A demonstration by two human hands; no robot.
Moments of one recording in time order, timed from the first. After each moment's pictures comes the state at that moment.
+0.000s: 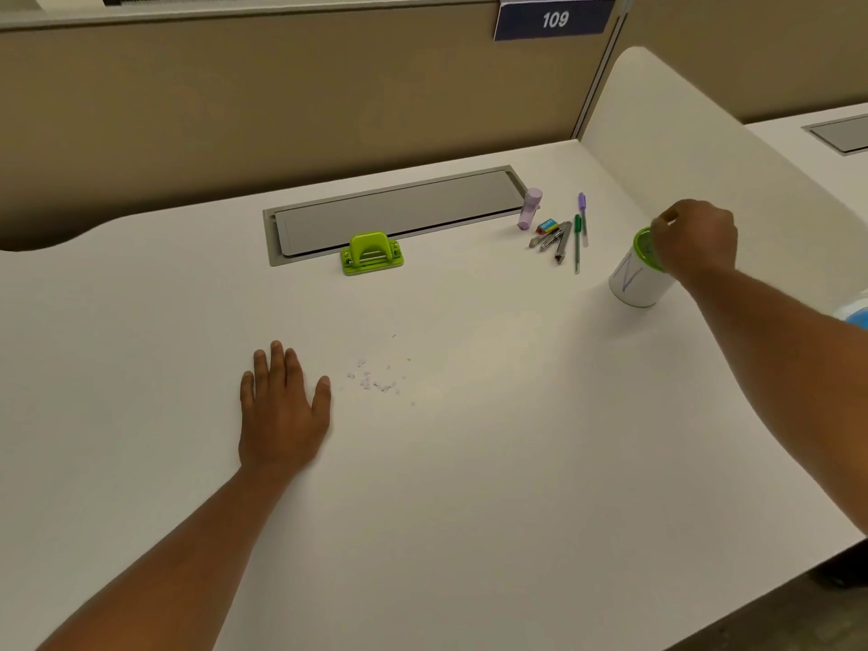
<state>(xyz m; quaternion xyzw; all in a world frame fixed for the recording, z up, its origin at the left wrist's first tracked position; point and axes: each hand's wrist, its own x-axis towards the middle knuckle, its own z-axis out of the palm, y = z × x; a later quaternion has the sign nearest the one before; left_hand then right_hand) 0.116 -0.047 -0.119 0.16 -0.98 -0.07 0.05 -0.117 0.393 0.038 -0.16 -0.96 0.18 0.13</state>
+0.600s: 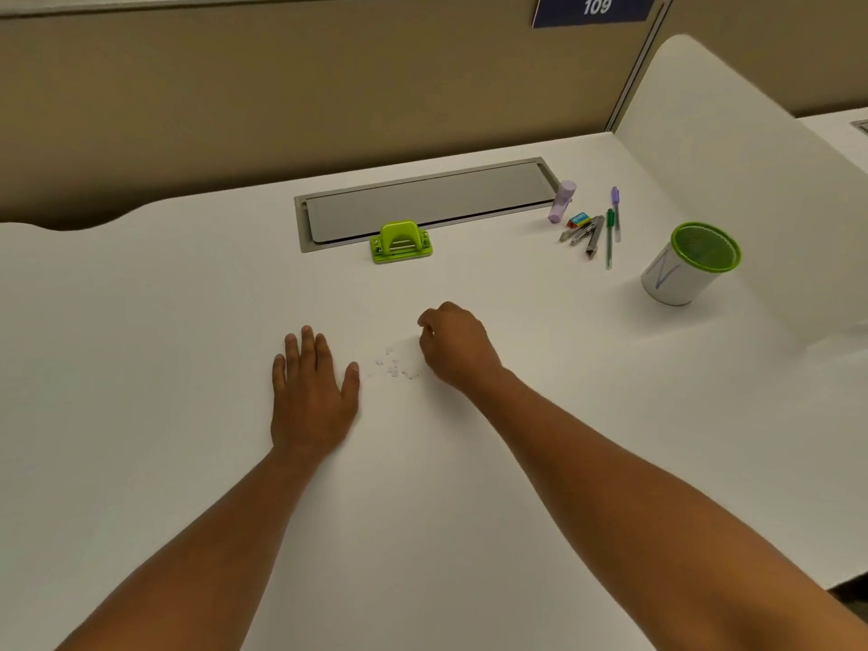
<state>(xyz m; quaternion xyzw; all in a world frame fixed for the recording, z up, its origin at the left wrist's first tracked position) 0.115 -0.043 -0.117 0.16 -0.98 -0.09 0.05 0.011 0.142 -0.065 0.19 -0.95 0.25 -0.05</state>
